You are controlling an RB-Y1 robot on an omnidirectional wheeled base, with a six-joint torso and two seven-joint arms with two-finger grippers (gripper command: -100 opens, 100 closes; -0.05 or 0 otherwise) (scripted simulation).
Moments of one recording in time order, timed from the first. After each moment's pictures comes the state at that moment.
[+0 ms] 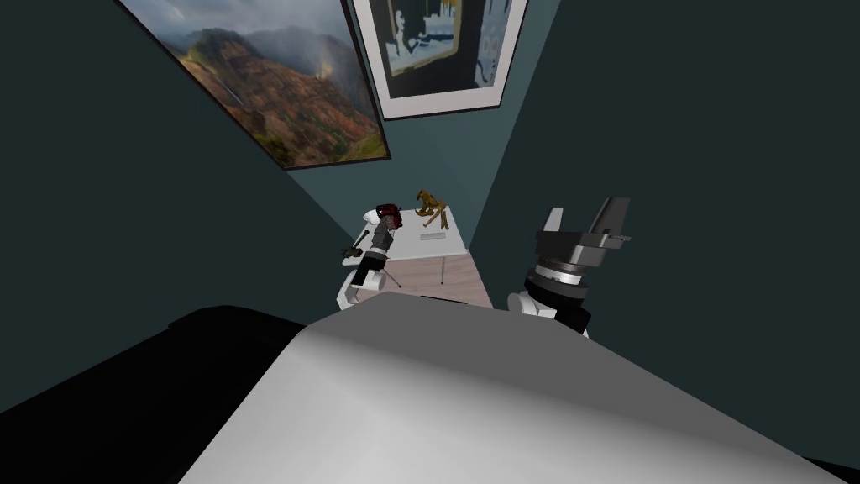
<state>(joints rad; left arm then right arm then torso) 0.39 0.29 0.06 -2.13 0.10 -0.06 0.07 0.48 -0.03 0.05 -2.32 -0.04 -0.60 -0.04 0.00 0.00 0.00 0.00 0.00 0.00</state>
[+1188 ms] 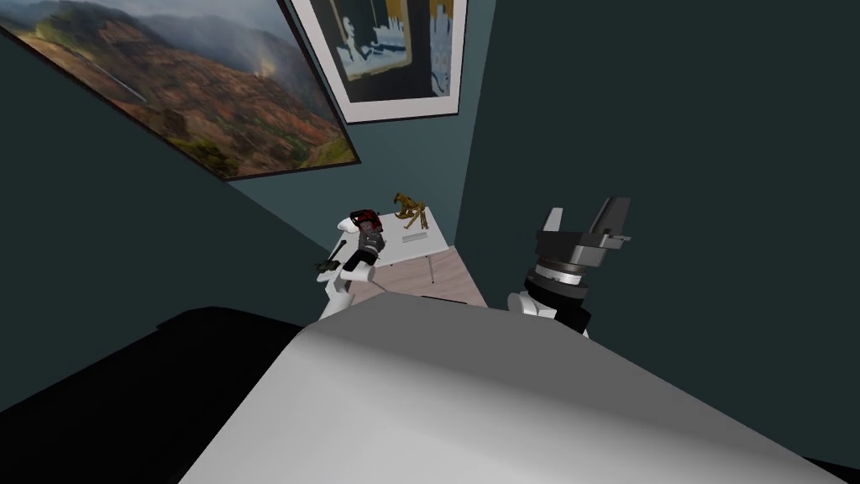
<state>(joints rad) 0.31 0.44 0.17 -1.99 0.23 0.31 0.11 0.48 -0.03 0.05 -2.32 -0.04 -0.60 -0.04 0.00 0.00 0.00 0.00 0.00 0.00</state>
